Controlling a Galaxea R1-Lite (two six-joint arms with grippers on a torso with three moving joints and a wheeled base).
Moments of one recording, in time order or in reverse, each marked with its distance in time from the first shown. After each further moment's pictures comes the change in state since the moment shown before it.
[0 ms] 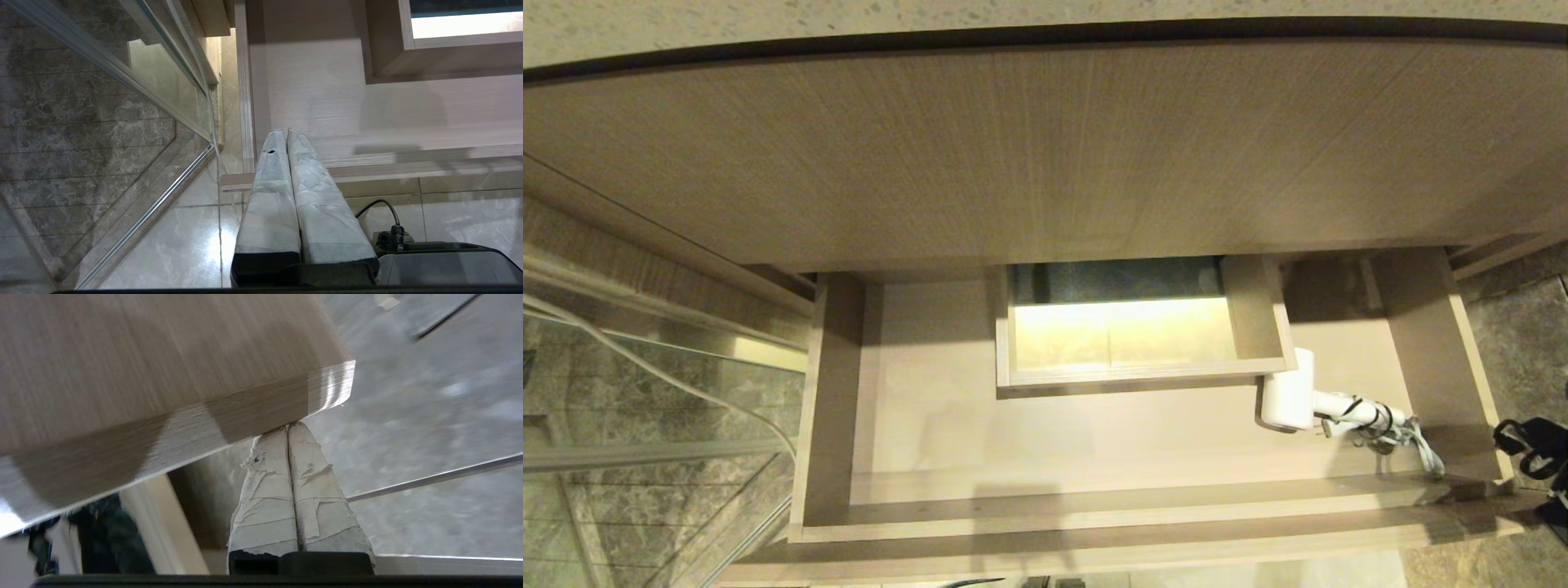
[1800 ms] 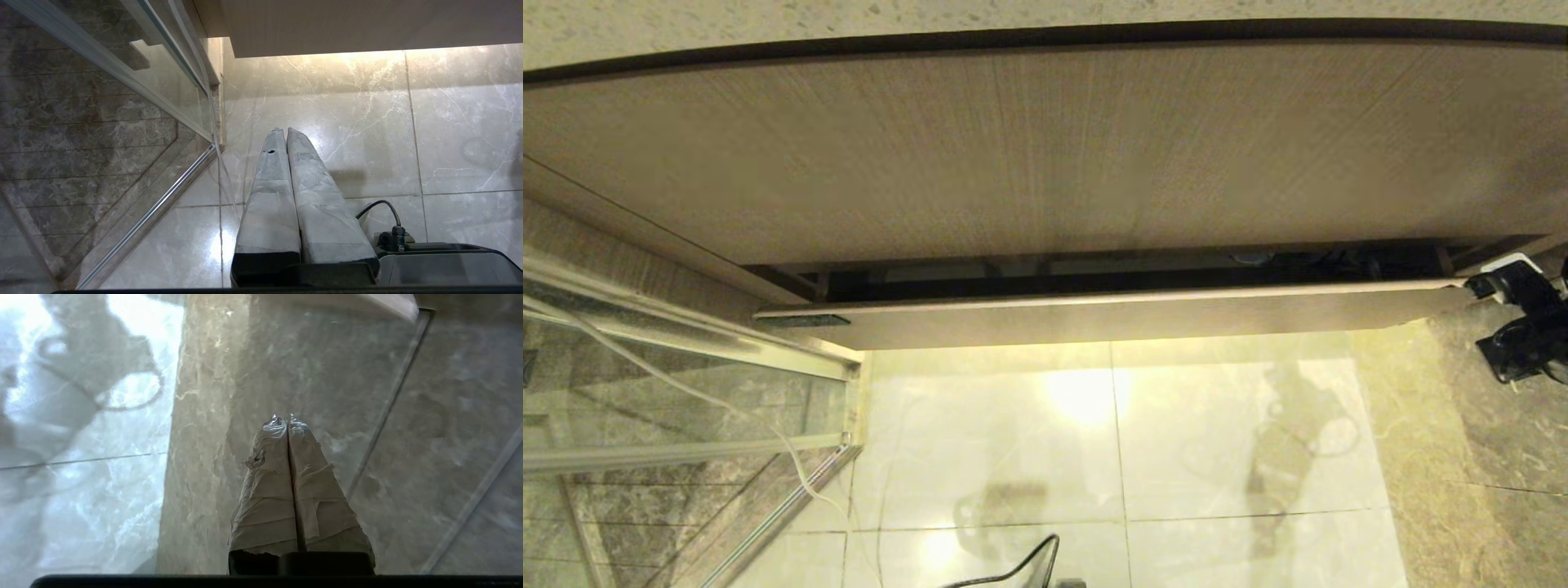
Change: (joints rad) left arm 0.000 0.000 0.000 0.000 0.000 0.000; right arm 0.155 -0.114 -0.195 -0.305 0.199 0.083
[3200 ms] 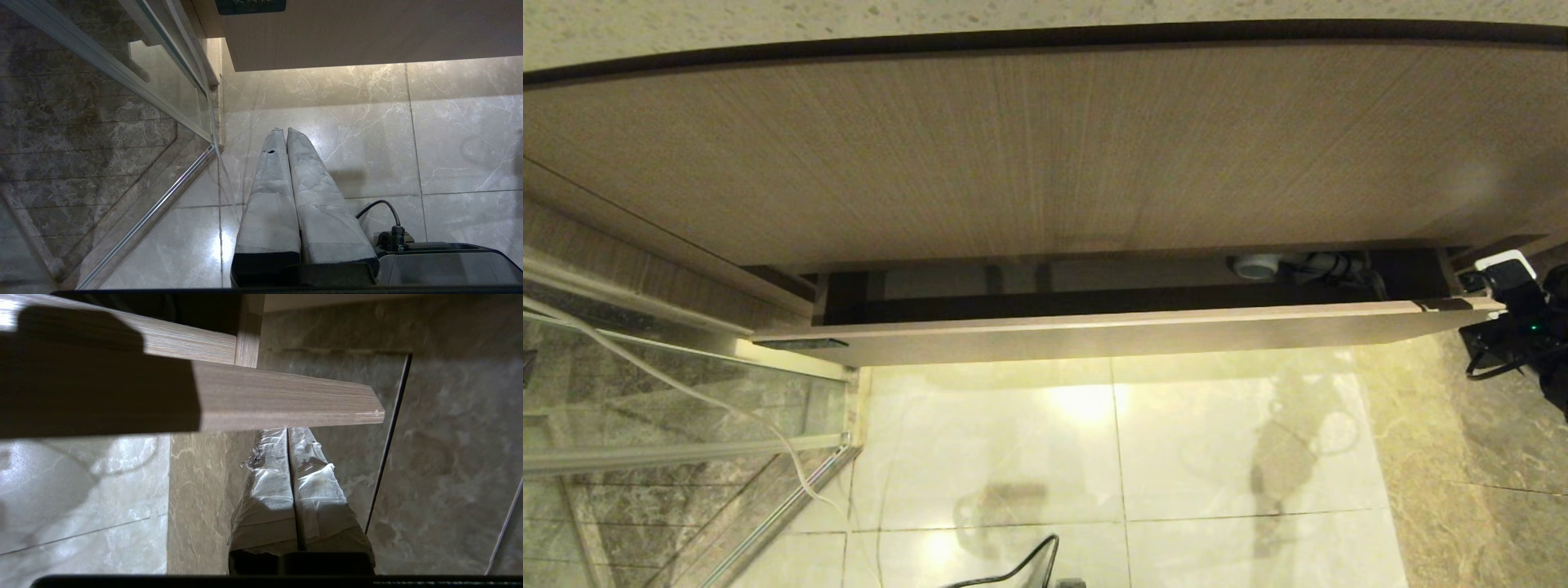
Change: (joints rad) left arm 0.000 0.000 0.000 0.000 0.000 0.000; right arm 0.009 0.141 0.022 -0.351 0.012 0.062
